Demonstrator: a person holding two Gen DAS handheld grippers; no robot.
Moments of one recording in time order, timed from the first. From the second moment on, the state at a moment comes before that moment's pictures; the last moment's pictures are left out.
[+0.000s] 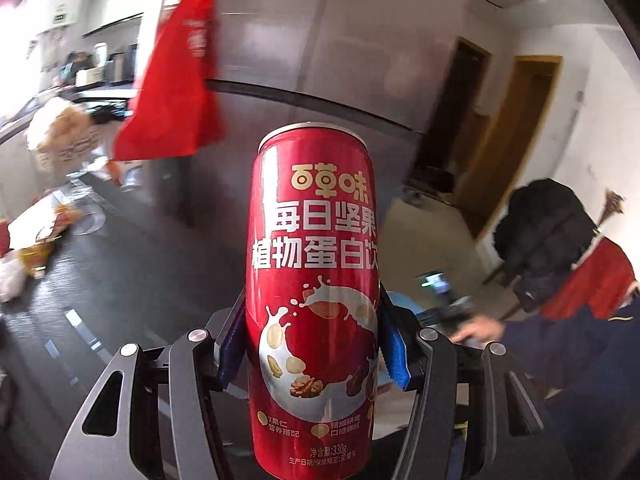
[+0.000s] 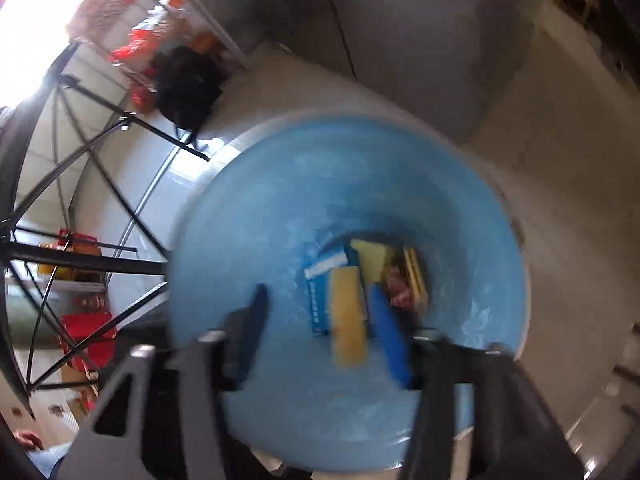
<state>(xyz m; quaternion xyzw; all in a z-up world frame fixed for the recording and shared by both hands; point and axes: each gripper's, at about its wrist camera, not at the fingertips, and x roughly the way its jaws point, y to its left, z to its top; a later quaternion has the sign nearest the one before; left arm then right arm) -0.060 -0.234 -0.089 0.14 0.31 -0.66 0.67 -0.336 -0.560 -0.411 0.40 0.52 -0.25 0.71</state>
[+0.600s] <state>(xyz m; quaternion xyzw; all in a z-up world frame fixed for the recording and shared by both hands) -0.297 -0.490 -0.327 0.34 0.43 -0.66 0.51 -0.541 -0.590 -0.307 0.43 0.29 -0.34 0.78</state>
